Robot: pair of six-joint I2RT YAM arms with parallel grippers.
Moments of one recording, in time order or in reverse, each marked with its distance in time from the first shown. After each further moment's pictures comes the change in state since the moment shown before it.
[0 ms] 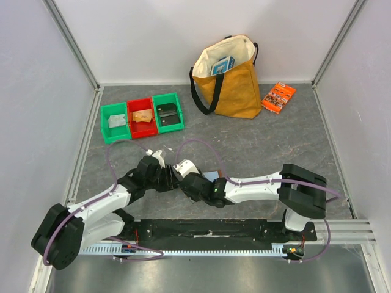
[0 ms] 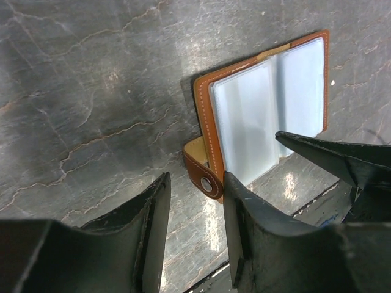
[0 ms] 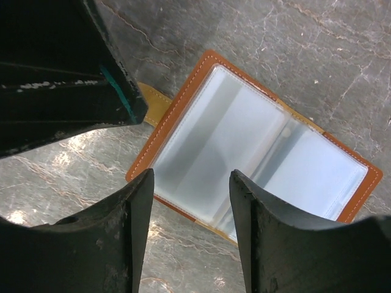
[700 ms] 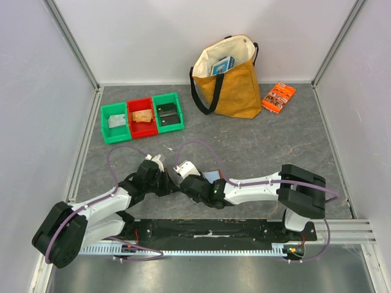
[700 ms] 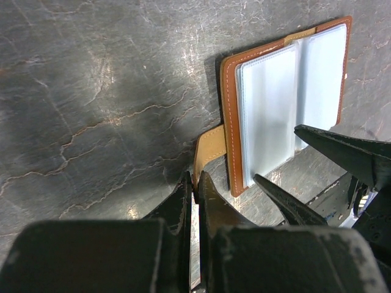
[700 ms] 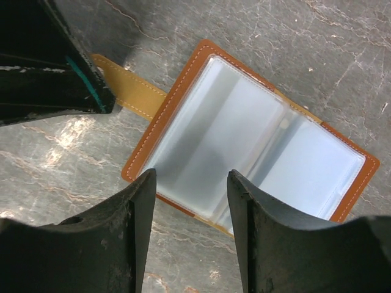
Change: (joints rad) left arm 0.000 0.022 -0.087 0.090 0.025 -0.063; right arm 0.013 0.015 0.000 -0.036 0.040 0.012
